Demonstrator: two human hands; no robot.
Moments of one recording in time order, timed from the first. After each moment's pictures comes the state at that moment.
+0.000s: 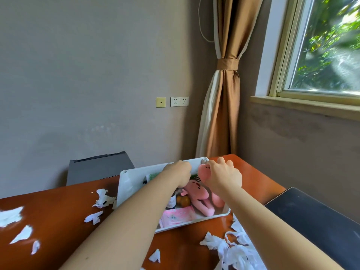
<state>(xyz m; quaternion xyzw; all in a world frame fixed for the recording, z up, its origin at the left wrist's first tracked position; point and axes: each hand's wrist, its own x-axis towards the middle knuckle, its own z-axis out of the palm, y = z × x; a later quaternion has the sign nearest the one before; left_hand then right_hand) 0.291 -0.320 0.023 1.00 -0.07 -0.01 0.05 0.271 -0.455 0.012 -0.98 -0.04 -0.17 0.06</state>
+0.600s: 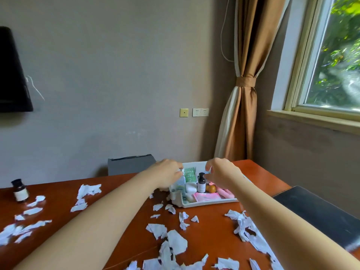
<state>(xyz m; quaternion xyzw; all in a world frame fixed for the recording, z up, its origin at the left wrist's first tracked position) 0.113 -0.206 0.091 0.99 -0.09 0.03 0.06 0.147 -0.388 0.082 -0.98 -0.15 -0.09 0.13</state>
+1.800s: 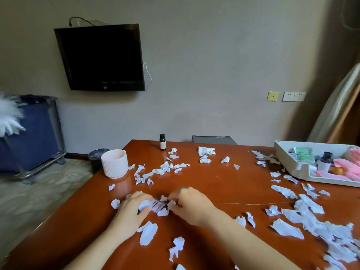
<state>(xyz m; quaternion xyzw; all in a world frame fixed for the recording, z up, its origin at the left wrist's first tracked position) -0.214 0.107 -0.085 0.94 0.19 0.18 0.22 -0.105 -0.063 -0.033 -0.84 -0.52 0.03 0.17</state>
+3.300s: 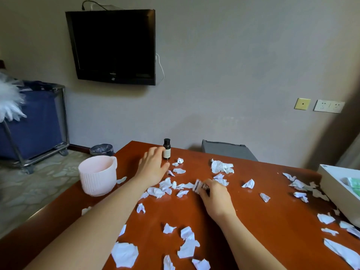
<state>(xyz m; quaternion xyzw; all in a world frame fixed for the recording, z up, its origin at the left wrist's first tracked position) -0.023 0.182 -0.038 0.92 0.27 0.23 0.16 0.053 0.000 -0.077 -0.88 -0.34 -0.03 0.32</state>
